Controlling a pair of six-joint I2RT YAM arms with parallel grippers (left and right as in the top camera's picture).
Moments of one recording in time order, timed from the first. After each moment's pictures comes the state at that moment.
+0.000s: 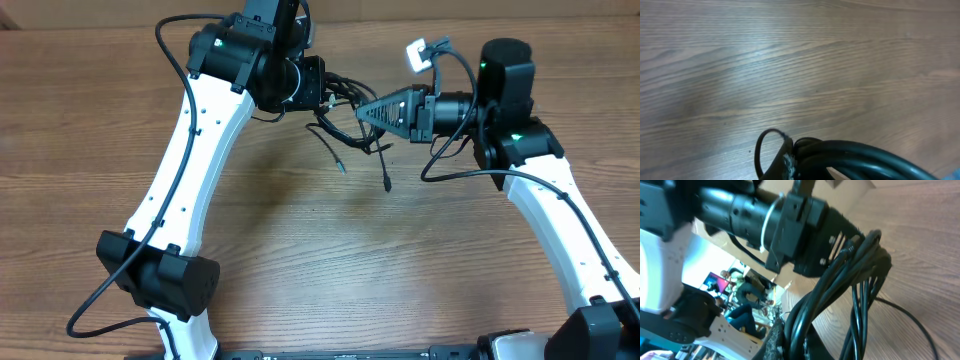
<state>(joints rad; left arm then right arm) -0.35 1.95 2.13 -1.26 0.29 -0.40 0.16 1.51 1.22 -0.06 -1.27 0.50</state>
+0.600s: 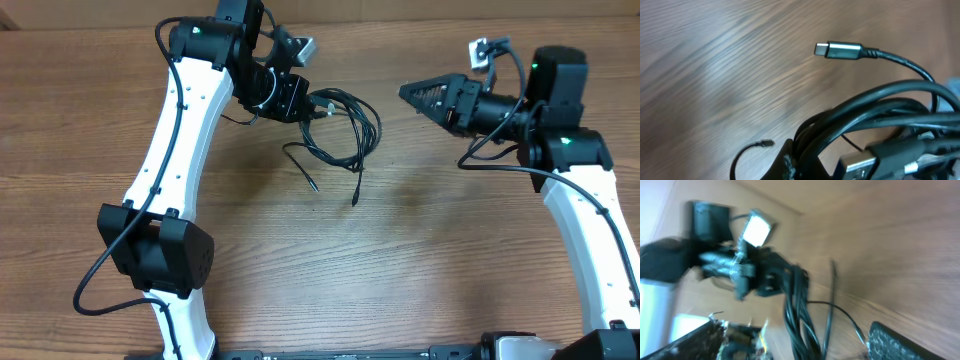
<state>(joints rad) -0.23 2.03 2.11 -1.38 0.58 0.08 0.01 1.45 1.24 -0.41 -1.01 0.55</state>
